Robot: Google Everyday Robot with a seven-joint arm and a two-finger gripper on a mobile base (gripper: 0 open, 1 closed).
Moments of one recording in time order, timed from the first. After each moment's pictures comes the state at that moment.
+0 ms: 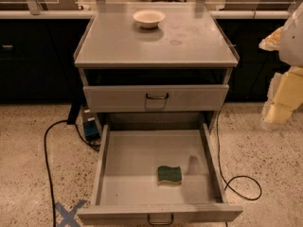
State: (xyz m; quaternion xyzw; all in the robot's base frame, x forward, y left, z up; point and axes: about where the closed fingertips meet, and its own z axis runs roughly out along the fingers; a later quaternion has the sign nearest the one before) arm 0.438 -0.217 0.976 -0.60 0.78 -0.03 0.16
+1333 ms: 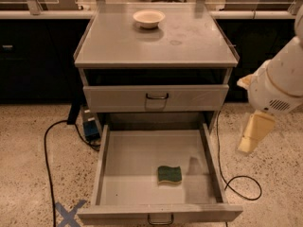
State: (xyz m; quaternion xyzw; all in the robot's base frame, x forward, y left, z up) arm 0.457 -0.214 0.870 -0.61 0.78 -0.02 0.16
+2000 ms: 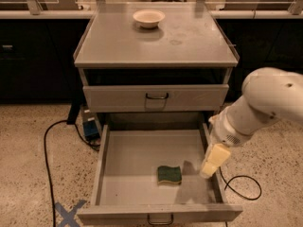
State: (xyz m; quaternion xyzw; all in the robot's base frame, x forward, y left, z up) arm 0.474 -0.175 0.719 -0.58 0.80 0.08 0.15
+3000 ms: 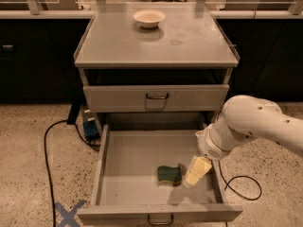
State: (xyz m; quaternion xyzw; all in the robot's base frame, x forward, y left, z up) arm 0.477 -0.140 0.645 -0.56 0.80 0.12 0.16
